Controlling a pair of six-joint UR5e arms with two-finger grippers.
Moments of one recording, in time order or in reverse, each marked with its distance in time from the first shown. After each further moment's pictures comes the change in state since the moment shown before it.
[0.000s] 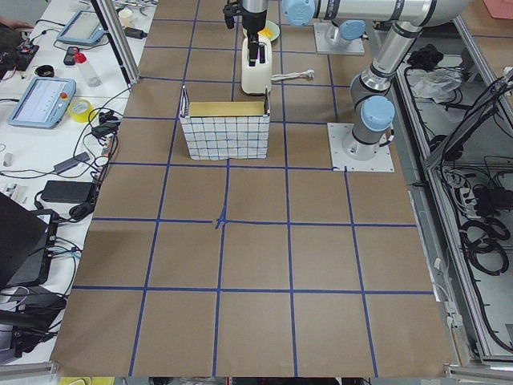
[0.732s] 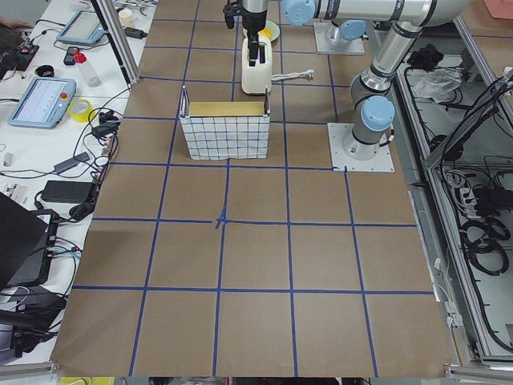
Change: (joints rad) left arm 0.000 0.000 0.000 0.000 0.001 0.000; right arm 0.003 0.006 0.001 -0.096 -0.006 -0.001
